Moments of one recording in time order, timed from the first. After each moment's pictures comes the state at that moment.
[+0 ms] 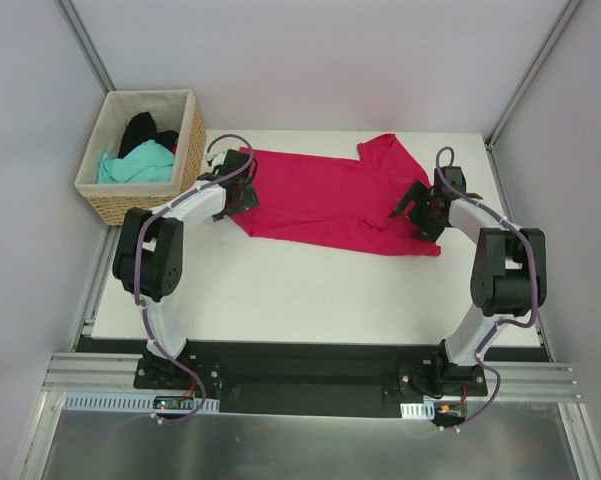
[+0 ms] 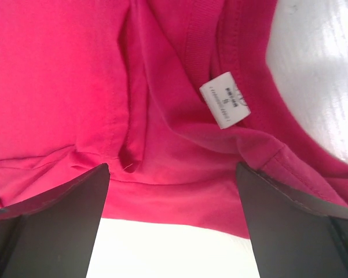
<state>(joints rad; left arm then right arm) -0.33 1.86 1.34 -0.49 -0.32 -0.64 0.02 1.76 1.12 -0.39 -0.18 0.64</state>
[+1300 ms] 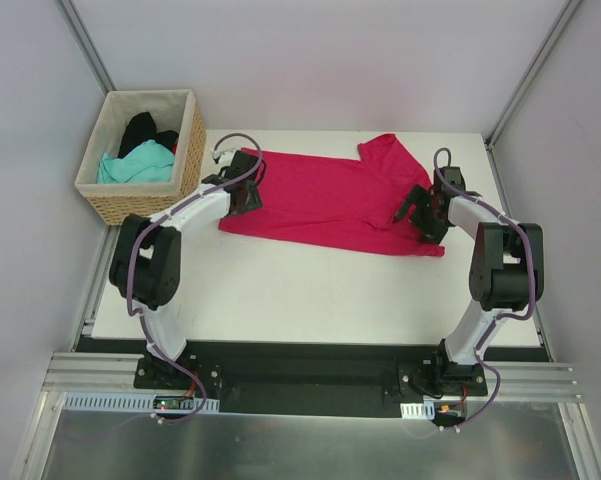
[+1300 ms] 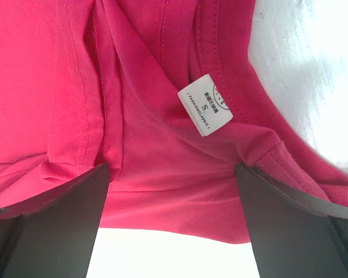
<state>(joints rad) -0.38 1.78 1.32 -0.50 -0.41 -0.61 0.01 1.80 1.15 -0.44 -0.12 0.56</state>
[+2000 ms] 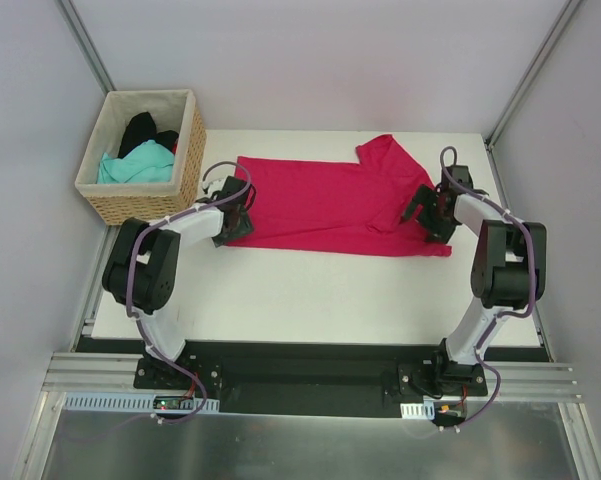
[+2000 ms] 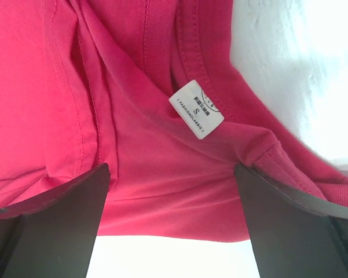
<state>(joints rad) -0.34 1.78 1.08 -0.42 -0.34 -0.71 -0.04 1.82 1.18 -0.47 -0.12 0.51</state>
